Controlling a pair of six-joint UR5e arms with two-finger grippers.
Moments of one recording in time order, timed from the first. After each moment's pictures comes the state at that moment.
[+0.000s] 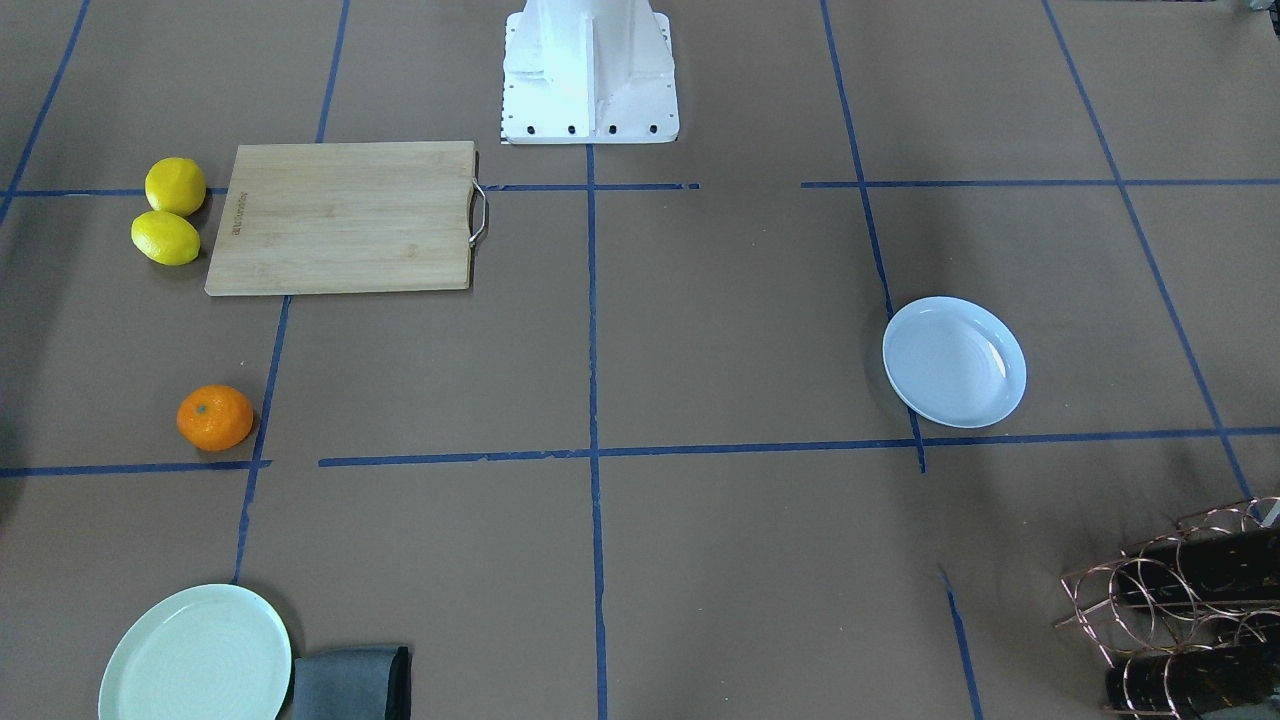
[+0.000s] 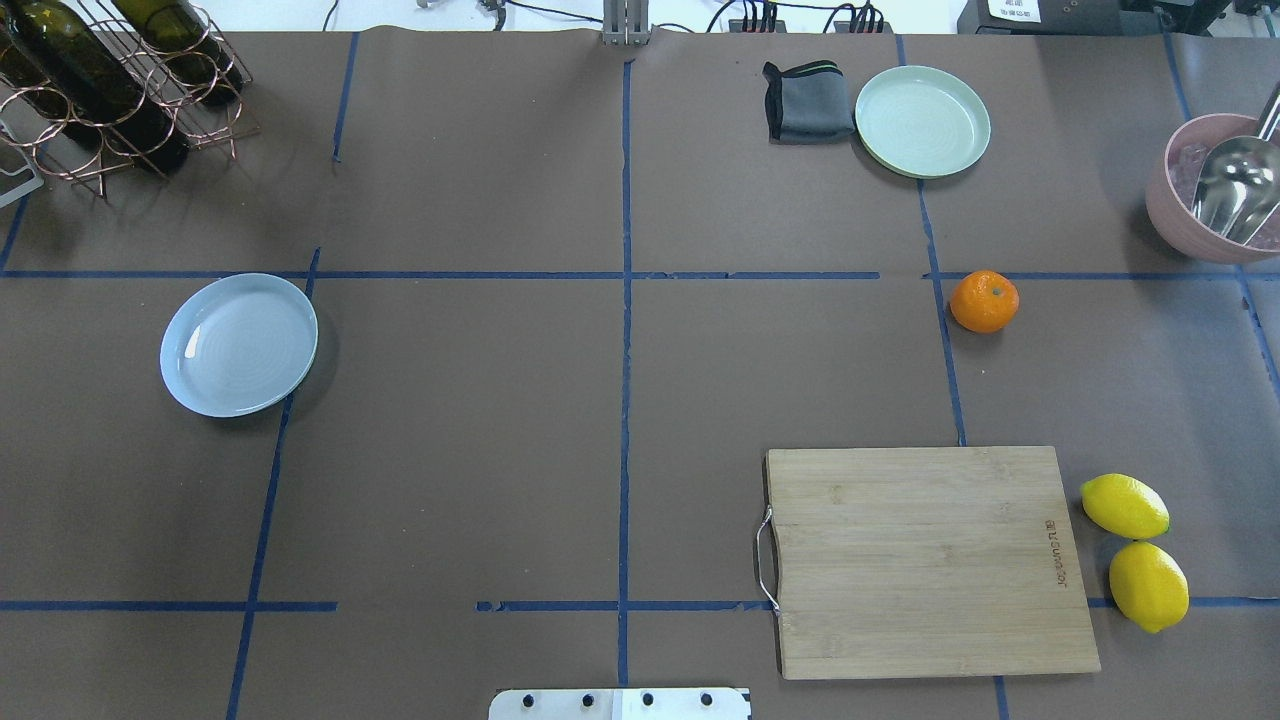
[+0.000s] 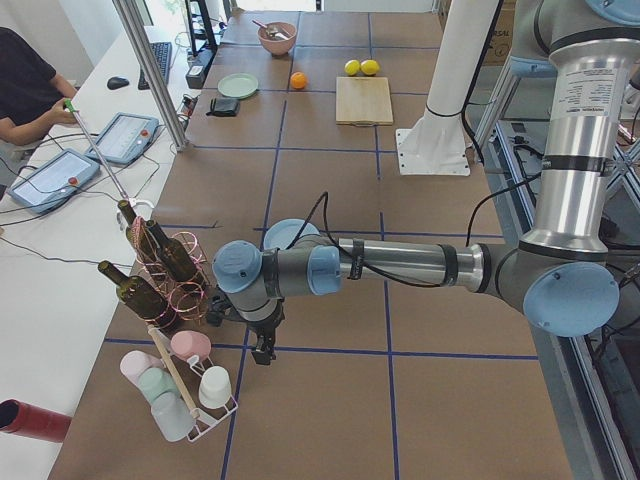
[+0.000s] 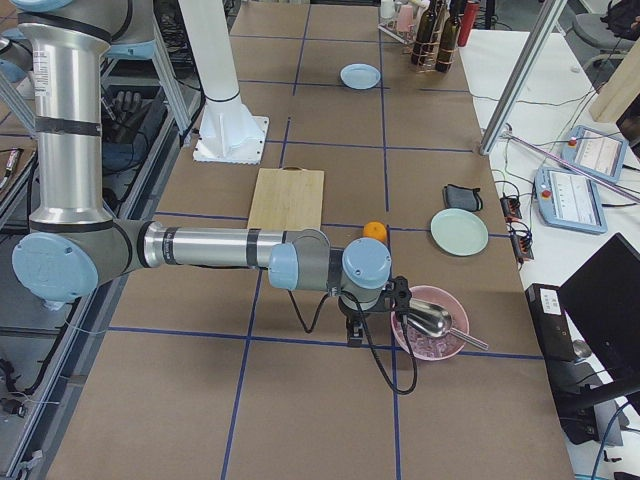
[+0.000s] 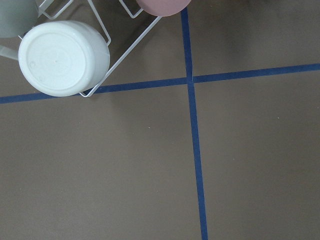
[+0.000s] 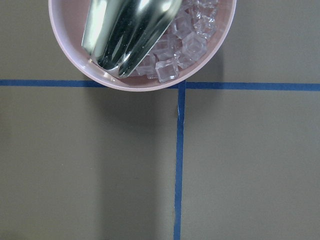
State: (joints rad) left arm -1.59 -1.63 -1.56 -1.41 -2.36 0.21; right arm 1.59 -1.62 1.64 -1.60 2.43 -0.03
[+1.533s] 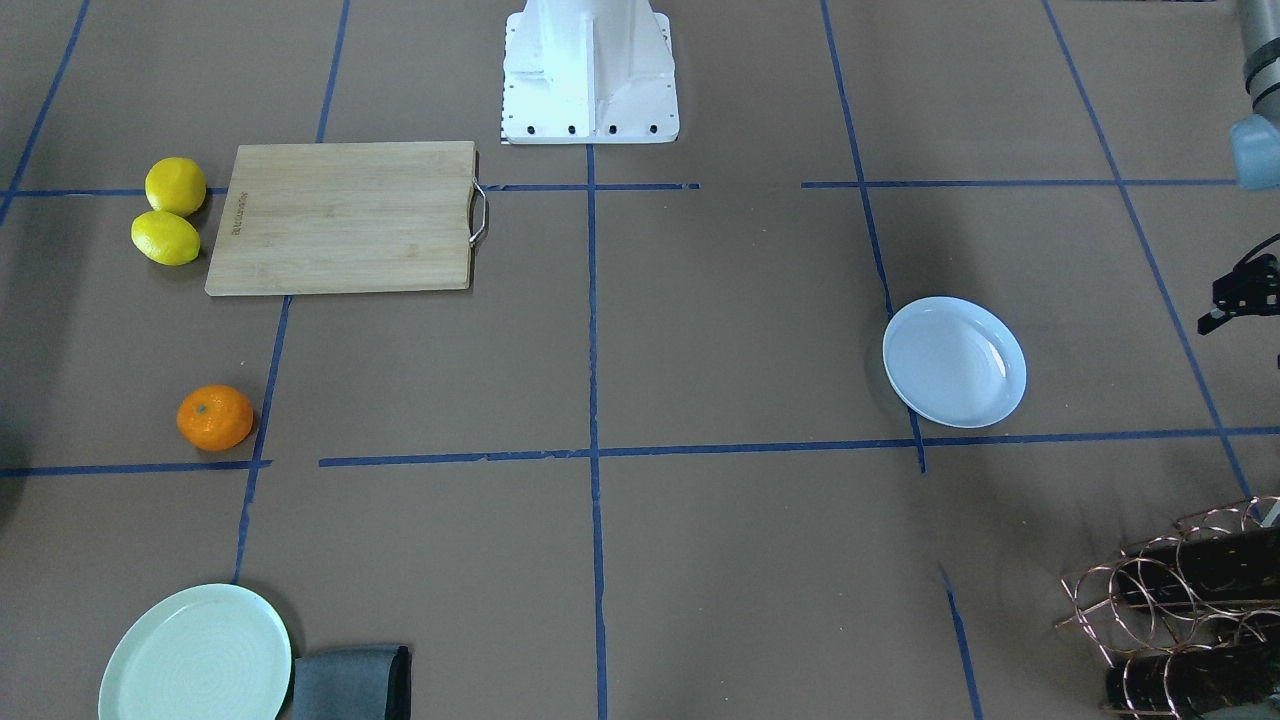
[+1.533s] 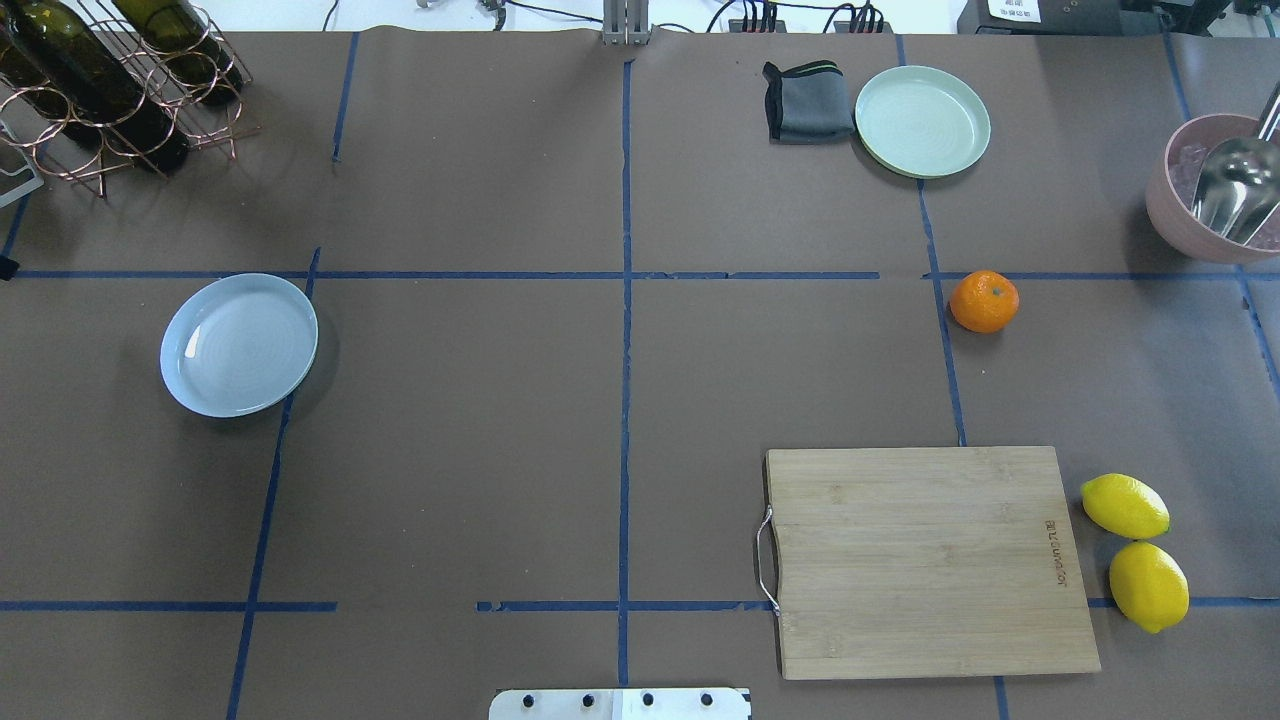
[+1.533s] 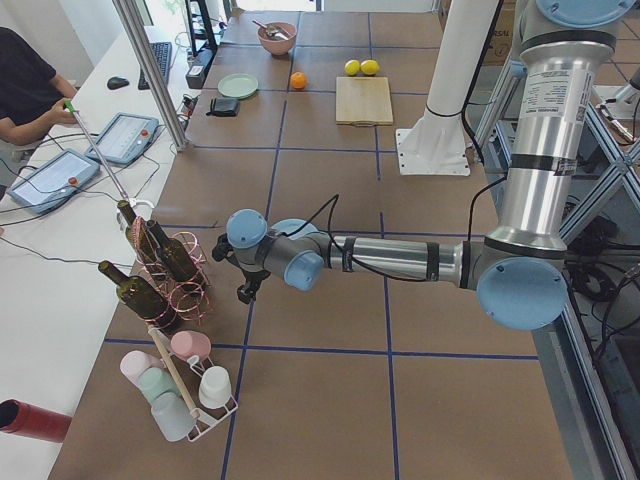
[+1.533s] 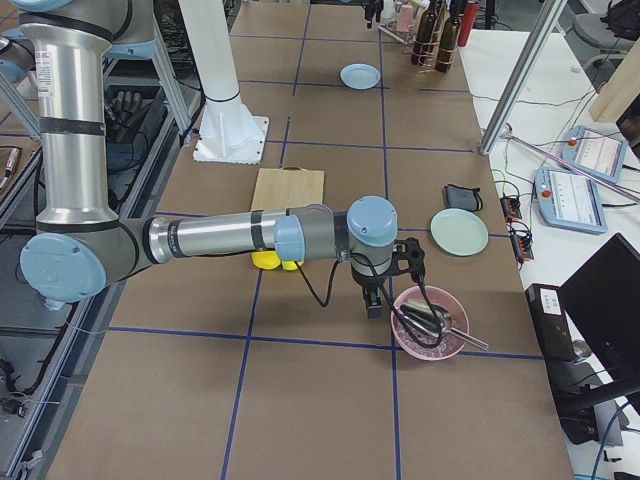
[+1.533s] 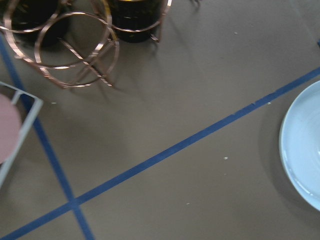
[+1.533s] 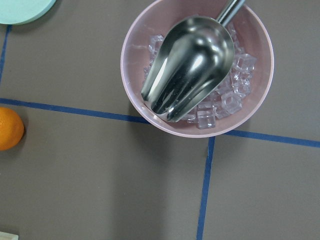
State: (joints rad) left arm -1.28 -1.67 -1.49 -2.02 -2.42 -0.08; right arm 1.58 -1.58 1.75 -1.59 2.43 -0.04
